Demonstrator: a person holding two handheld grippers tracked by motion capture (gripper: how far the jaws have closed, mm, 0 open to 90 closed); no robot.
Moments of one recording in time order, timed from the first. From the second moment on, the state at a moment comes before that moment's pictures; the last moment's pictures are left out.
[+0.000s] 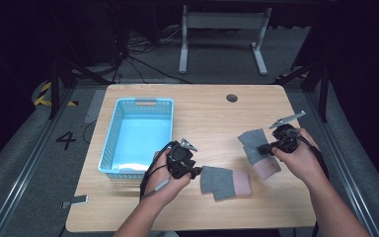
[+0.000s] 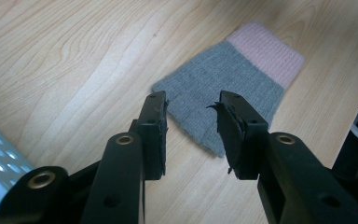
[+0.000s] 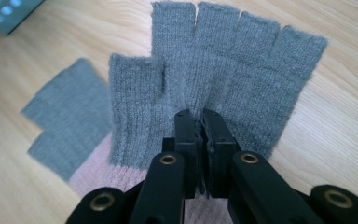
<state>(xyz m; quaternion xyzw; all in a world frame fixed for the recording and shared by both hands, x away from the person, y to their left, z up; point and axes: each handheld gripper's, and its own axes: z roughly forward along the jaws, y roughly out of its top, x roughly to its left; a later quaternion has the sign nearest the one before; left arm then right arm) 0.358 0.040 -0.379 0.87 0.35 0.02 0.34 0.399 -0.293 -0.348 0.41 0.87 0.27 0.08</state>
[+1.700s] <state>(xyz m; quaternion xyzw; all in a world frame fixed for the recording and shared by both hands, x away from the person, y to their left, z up) 0.357 0.011 -0.414 0.91 0.32 -0.03 0.26 0.344 -0.253 -0.390 0.28 0.91 0.29 0.03</state>
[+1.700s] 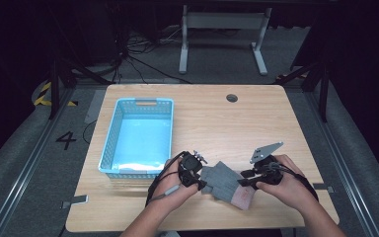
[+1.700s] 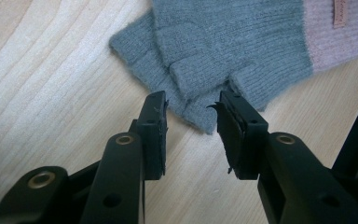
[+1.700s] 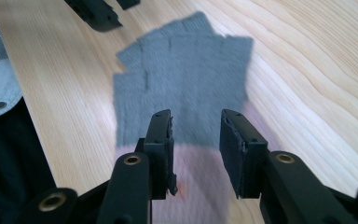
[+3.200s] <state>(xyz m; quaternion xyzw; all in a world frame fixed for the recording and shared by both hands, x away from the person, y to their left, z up) 0.370 -0.009 -0.434 0.93 0.29 -0.05 0.23 0.342 -0.278 -0.423 0.28 0.94 0.19 -0.03</state>
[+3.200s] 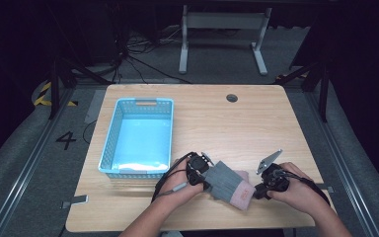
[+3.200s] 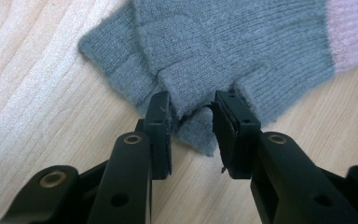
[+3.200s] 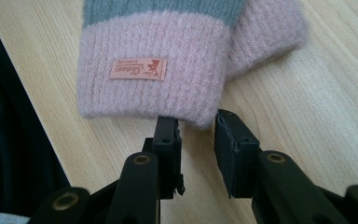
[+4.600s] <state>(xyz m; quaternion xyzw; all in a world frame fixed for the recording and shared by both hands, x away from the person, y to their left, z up) 0.338 0.007 -0.388 0.92 0.28 0.01 0.28 0.346 -0.278 -0.389 0.29 0.93 0.24 -0.01</state>
